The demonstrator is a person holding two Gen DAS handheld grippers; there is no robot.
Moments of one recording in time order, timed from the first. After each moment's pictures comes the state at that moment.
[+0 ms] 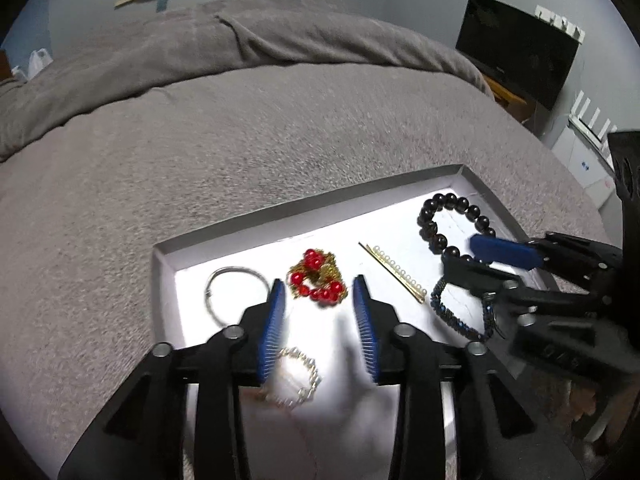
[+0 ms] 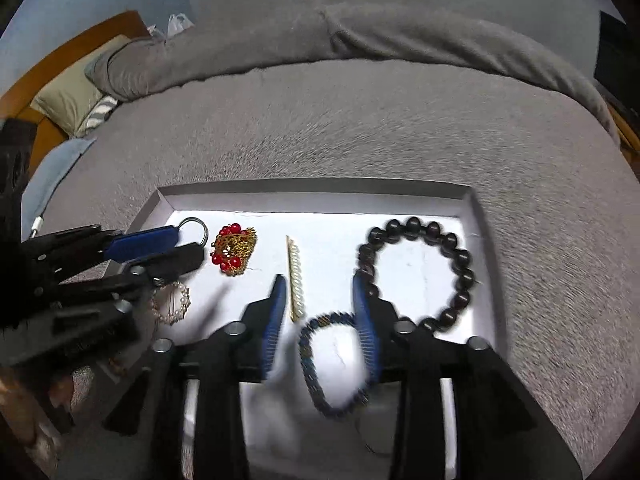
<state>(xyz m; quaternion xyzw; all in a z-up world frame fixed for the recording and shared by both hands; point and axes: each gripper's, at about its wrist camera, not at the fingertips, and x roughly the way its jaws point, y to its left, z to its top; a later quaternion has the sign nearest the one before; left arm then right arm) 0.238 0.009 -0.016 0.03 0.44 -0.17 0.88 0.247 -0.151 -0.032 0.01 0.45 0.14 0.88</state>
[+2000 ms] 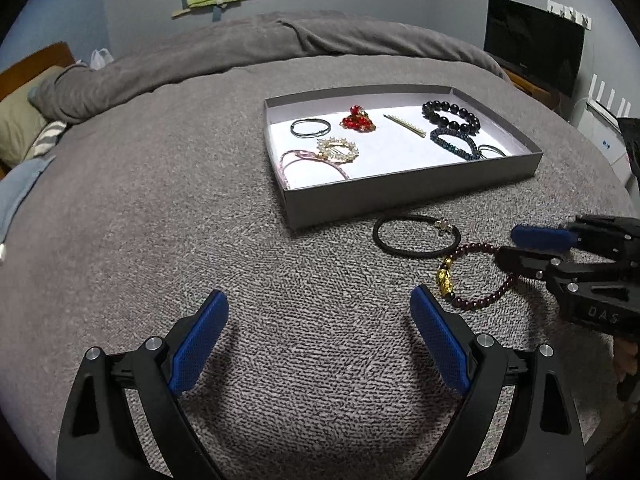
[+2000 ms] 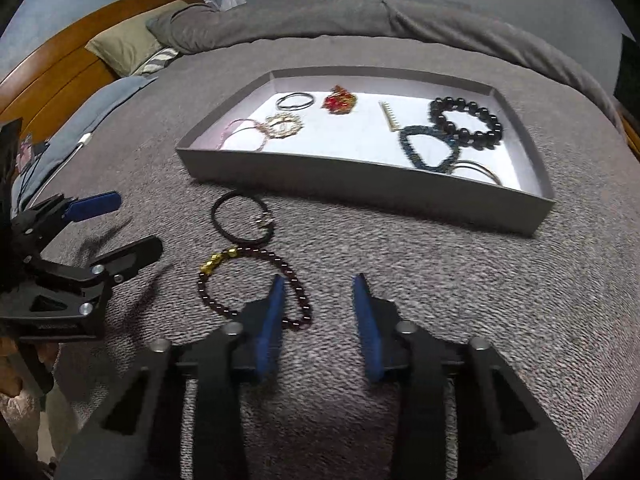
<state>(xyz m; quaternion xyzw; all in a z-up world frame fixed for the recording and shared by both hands) 0.055 0.059 -0.047 0.06 0.42 -0.08 0.90 0.085 -0.121 -0.065 -0.04 0.45 0.20 0.87</state>
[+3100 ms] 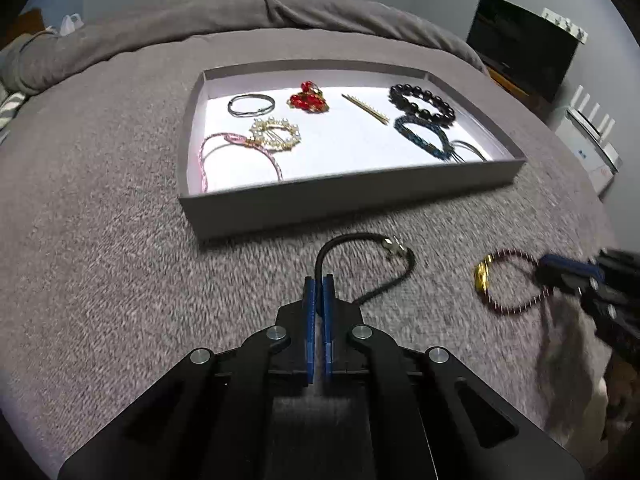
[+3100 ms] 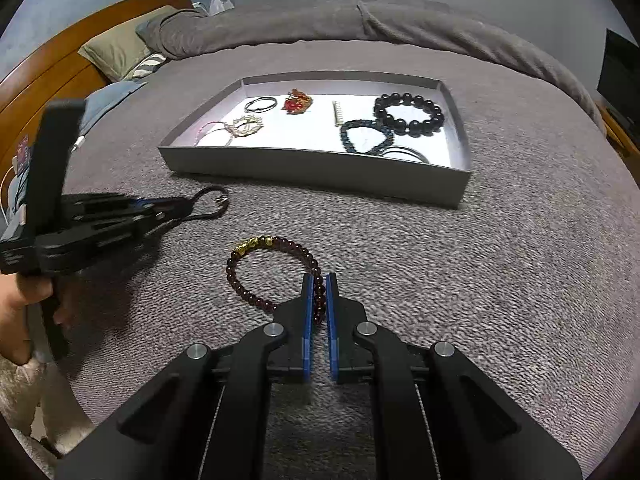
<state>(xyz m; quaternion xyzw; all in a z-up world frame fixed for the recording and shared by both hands) 0.085 0.030 -0.061 0.01 0.46 -0.15 0.87 0.061 -0.176 -0.049 -0.03 0.45 0.18 0.88</state>
